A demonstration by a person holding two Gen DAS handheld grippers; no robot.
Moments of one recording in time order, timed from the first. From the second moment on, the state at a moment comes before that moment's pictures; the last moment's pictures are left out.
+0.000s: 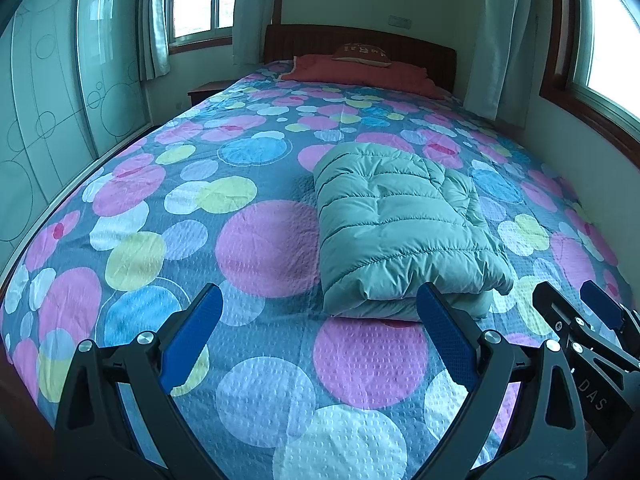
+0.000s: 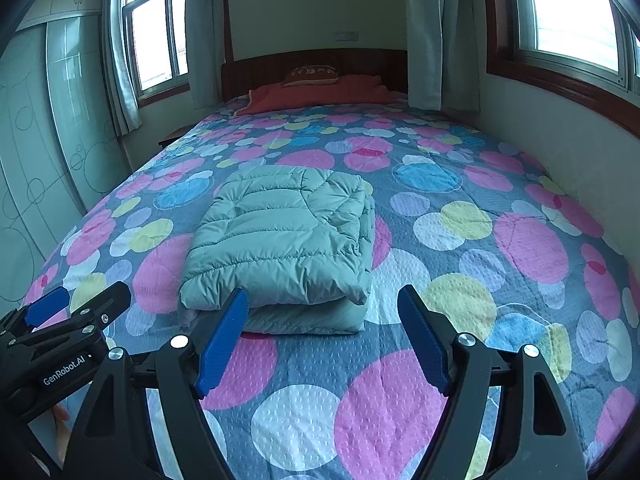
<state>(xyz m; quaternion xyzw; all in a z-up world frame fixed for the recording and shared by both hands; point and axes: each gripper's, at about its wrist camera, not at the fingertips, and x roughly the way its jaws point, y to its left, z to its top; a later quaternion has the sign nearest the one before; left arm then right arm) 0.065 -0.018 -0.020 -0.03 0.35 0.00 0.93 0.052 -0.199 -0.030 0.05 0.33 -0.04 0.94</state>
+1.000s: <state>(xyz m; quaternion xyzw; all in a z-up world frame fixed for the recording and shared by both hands) 0.057 -0.023 -0.009 -0.01 0.32 -0.01 0.95 0.051 -0.200 -0.027 0.04 0.32 -0.04 0.94</state>
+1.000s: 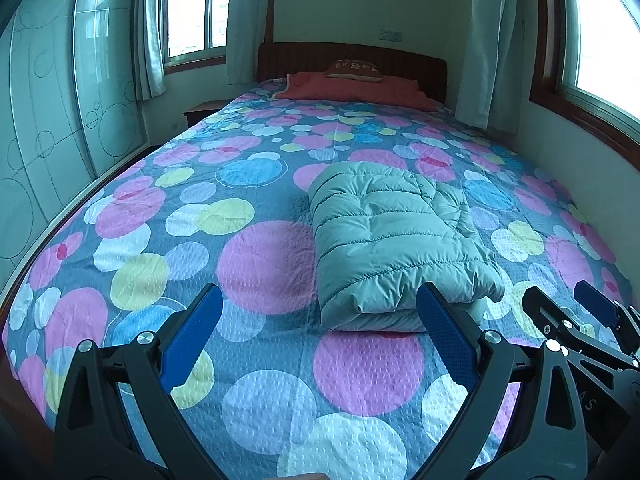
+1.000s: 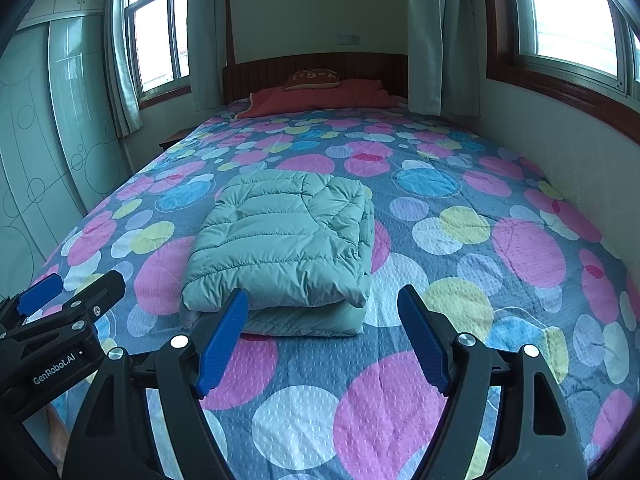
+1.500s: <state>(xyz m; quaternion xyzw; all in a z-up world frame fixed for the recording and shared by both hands) 0.061 -0.026 -0.014 -0.01 0.33 -0.01 0.94 0.050 -0.201 -0.030 0.04 0.33 -0.04 0.94</state>
